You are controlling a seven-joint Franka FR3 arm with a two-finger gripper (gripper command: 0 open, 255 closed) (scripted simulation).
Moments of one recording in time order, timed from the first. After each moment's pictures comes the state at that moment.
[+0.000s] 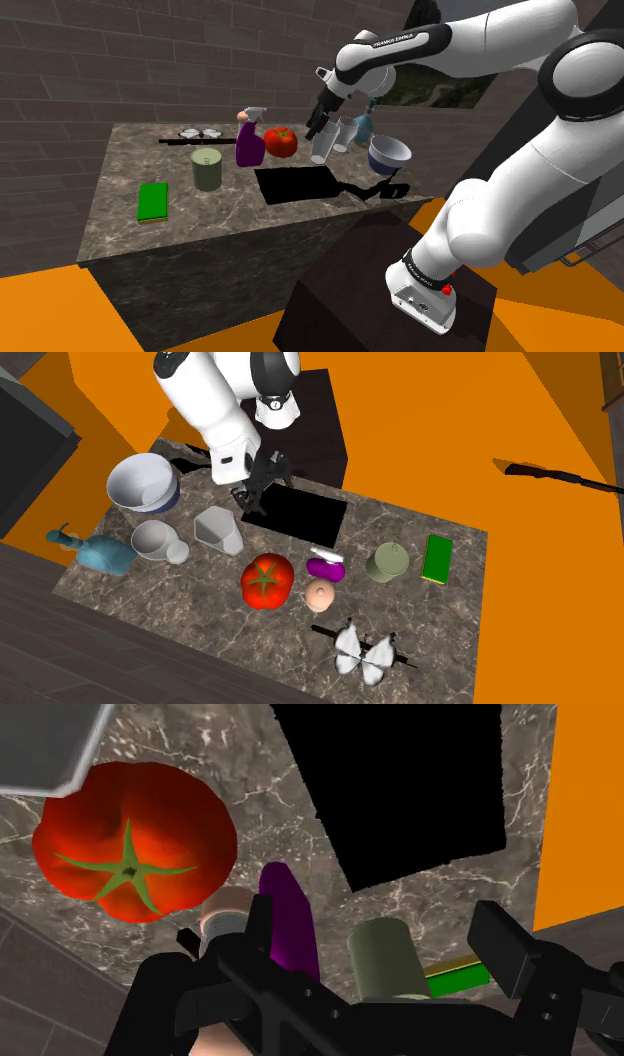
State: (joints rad) arm 0.22 -0.15 -0.35 -2.33 0.35 2.33 -1.03
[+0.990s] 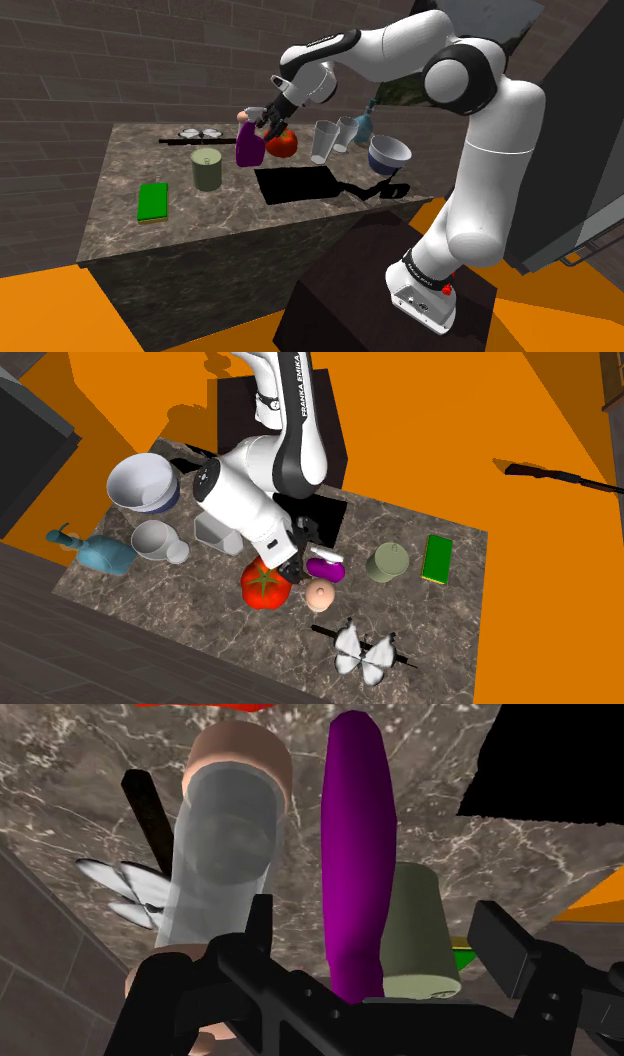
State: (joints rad) arm 0.20 0.37 -0.27 -1.89 0.85 2.30 -1.72
